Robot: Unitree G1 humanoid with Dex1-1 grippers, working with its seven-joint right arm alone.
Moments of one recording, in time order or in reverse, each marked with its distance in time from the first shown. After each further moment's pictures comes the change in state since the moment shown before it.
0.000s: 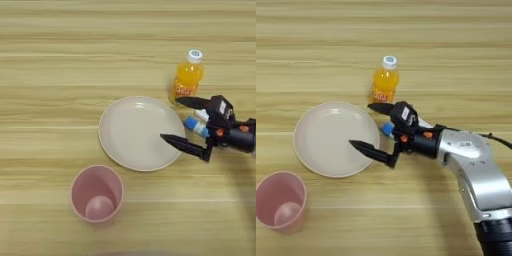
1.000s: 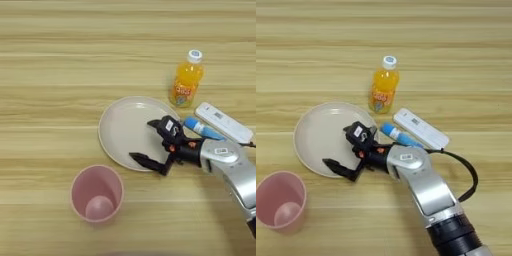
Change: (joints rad) arm -0.058 0.161 0.240 0.160 -0.252 0.061 -0.242
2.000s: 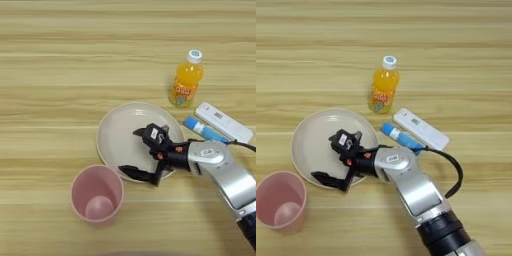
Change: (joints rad) arm -0.018 0.021 0.080 -0.010 -0.028 0.043 0.096
